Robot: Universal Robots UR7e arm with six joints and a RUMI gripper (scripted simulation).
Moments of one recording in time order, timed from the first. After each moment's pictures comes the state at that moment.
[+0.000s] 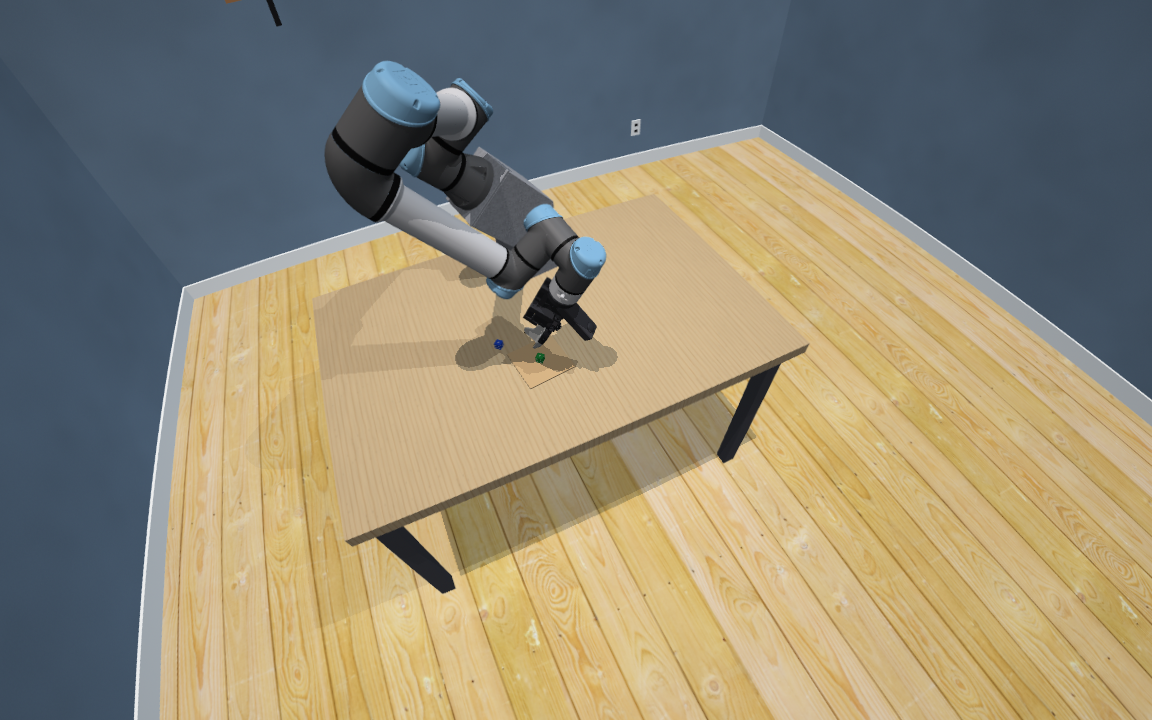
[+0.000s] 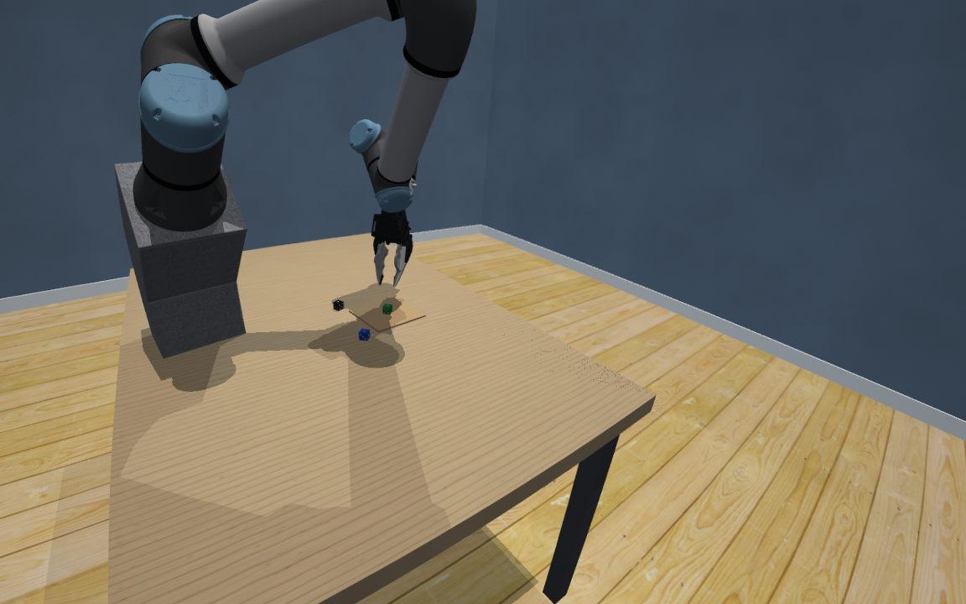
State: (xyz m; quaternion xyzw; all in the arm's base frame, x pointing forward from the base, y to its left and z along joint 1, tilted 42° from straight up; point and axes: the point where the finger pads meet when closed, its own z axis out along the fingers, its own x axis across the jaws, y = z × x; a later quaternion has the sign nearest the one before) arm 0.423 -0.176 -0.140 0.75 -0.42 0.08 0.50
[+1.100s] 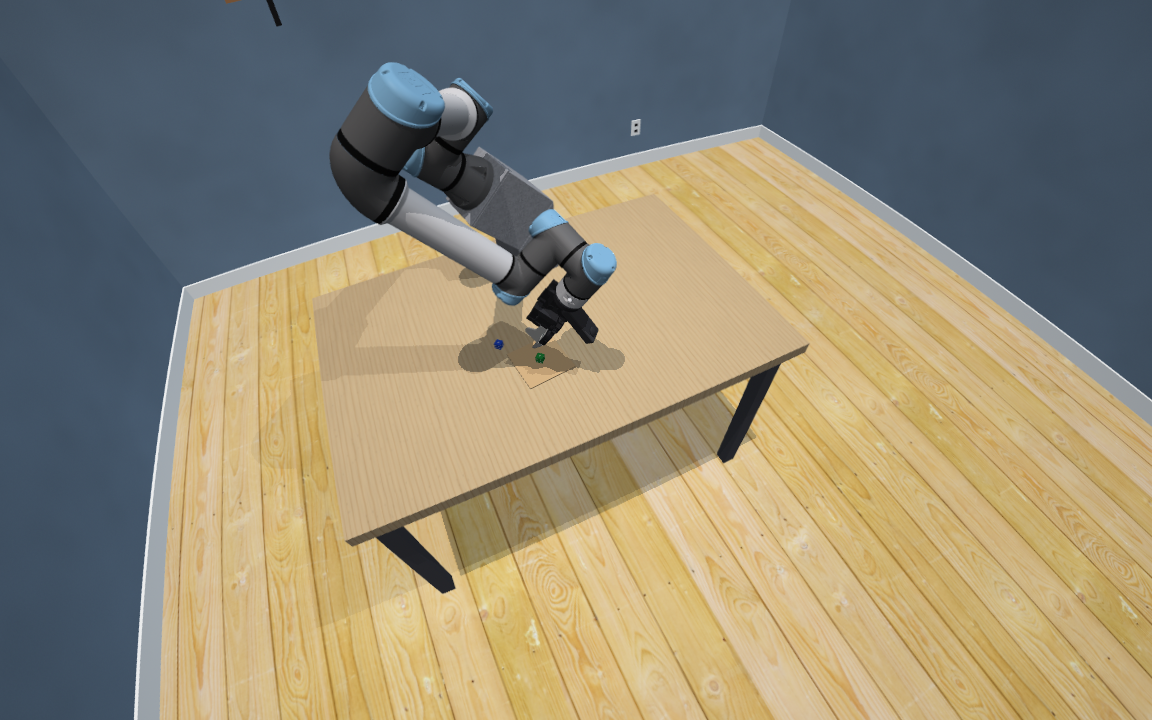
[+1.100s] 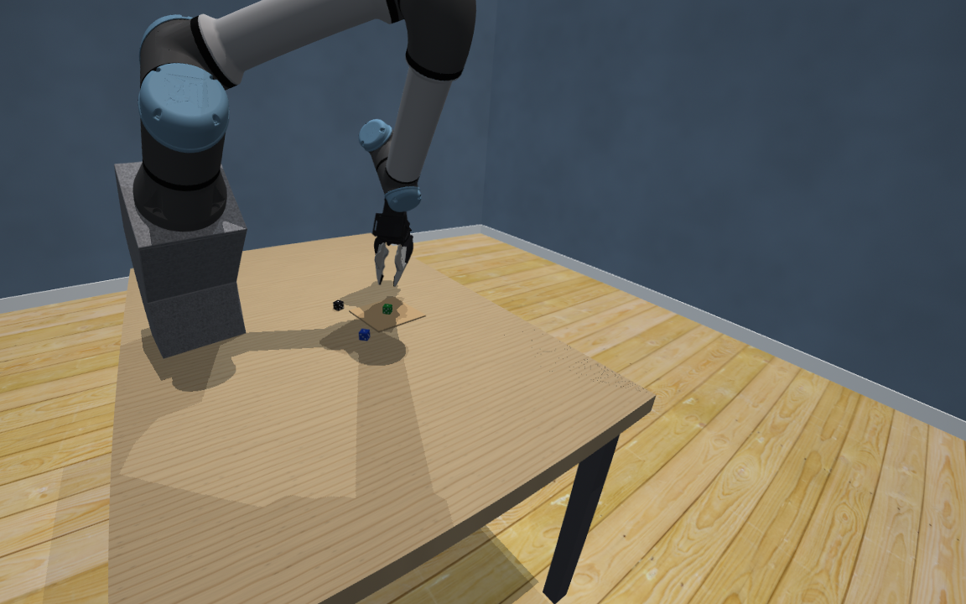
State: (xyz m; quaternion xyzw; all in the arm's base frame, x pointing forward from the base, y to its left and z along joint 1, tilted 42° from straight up) arm 0.422 -0.176 -0.140 0.73 -0.42 0.06 0.53
